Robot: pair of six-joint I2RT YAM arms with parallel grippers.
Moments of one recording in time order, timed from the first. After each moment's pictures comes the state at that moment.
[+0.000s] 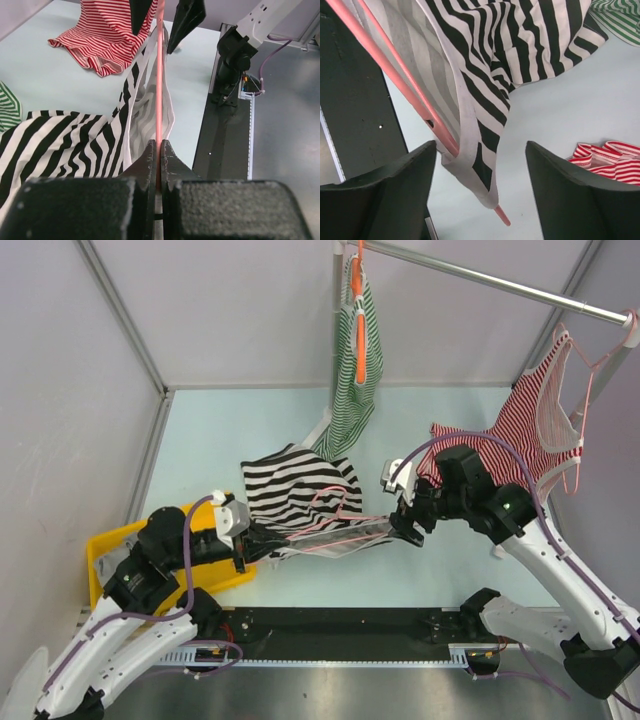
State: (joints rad) left arm -0.68 0.44 0.74 -0.44 0.61 0.02; right arm 0.61 0.98 1.11 -0.90 -0.45 -0.51
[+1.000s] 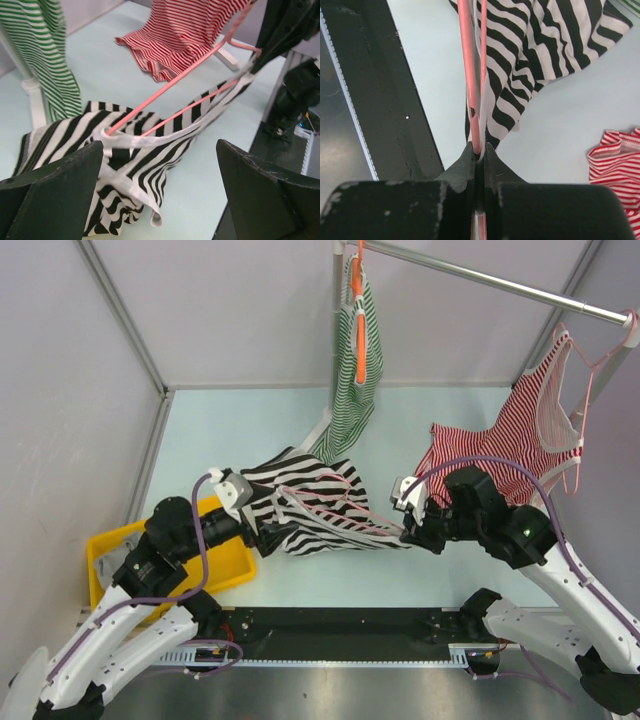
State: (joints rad) left arm -0.67 0.53 0.75 -0.34 0.36 -0.01; right arm 0.69 0.83 1.06 -0.97 -0.41 -0.39
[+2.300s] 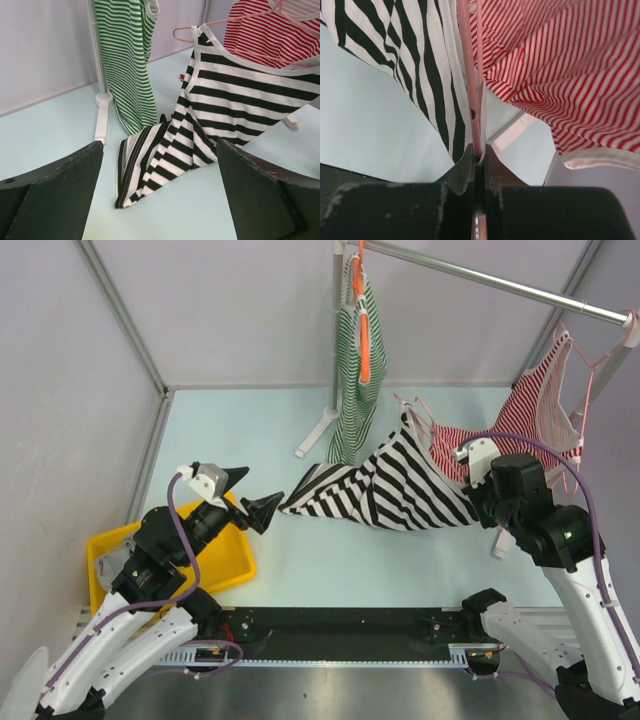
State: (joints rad) left arm -0.67 0.47 0.70 -0.17 0.01 -0.06; right arm 0.40 0.80 1.24 -1.17 0.21 -0.23
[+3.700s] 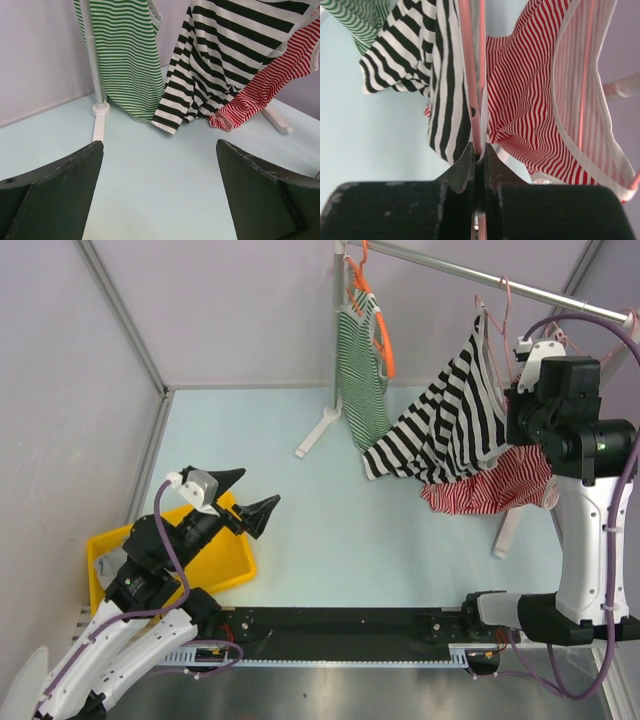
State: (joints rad) left arm -0.67 0.41 0.70 -0.17 0.04 -0.06; right arm 0.10 1.28 1.99 -1.31 0.19 -0.08
